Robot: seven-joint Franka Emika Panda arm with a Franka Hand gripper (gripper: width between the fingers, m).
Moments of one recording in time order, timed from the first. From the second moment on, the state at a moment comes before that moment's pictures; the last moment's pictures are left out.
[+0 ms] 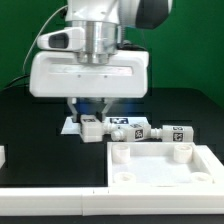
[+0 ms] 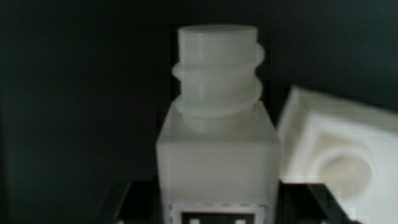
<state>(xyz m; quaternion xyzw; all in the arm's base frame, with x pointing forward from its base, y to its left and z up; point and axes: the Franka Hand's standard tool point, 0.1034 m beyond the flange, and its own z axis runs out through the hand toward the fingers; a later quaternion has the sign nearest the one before) 0.499 -0.061 0.070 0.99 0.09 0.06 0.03</state>
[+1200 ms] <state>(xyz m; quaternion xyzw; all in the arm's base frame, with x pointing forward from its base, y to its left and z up) 0.434 -0.143 0.035 0.99 0.08 0.04 0.06</state>
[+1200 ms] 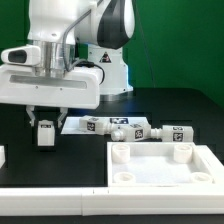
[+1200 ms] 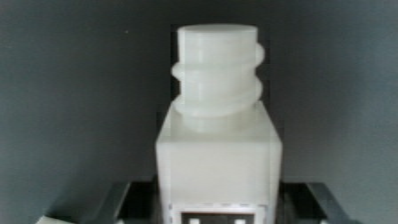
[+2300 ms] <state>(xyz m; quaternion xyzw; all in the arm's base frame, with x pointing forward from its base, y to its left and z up) 0.451 -0.090 0.073 0.99 0.12 0.02 0.03</state>
